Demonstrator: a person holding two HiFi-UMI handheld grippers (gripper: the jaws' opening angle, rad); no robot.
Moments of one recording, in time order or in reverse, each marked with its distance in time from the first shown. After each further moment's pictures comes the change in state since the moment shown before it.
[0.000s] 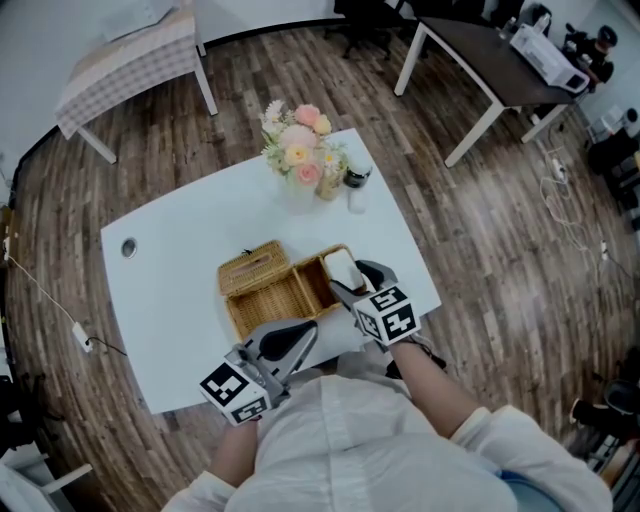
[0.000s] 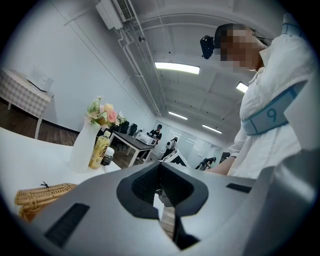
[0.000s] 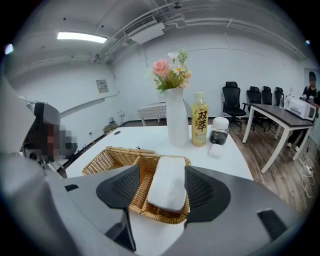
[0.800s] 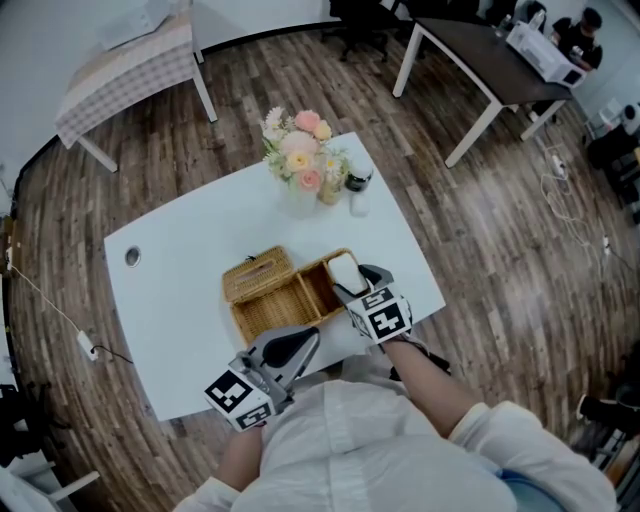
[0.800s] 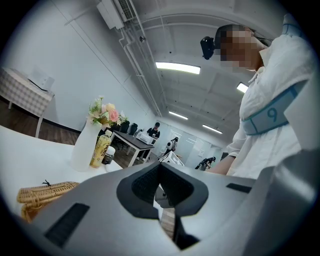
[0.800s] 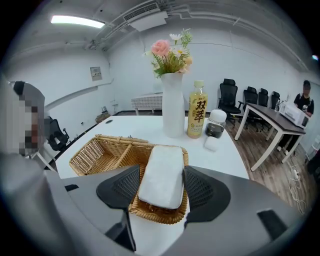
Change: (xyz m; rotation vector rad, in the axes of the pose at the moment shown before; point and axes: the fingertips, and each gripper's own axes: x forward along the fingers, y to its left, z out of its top) left arm -0.006 0.001 -0.003 -0.006 0.006 0.001; right arm 0.019 -0.009 -0.021 -0.030 0.102 -0.092
